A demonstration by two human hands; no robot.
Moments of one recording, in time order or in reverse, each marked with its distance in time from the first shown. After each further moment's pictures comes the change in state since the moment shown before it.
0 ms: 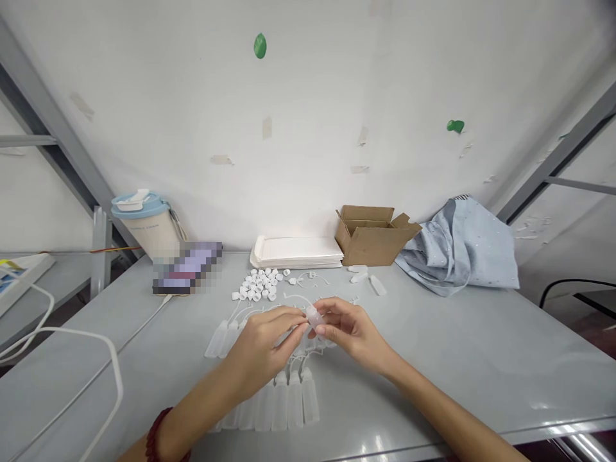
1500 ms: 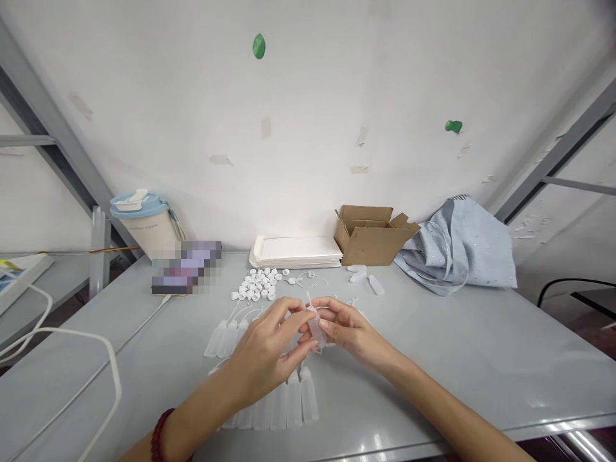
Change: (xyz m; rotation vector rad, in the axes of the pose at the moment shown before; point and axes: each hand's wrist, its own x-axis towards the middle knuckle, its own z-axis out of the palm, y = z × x) left_hand -0.008 -0.002 0.006 0.130 -0.051 0.082; right_hand 0.003 0.003 0.001 0.499 -0.181 0.106
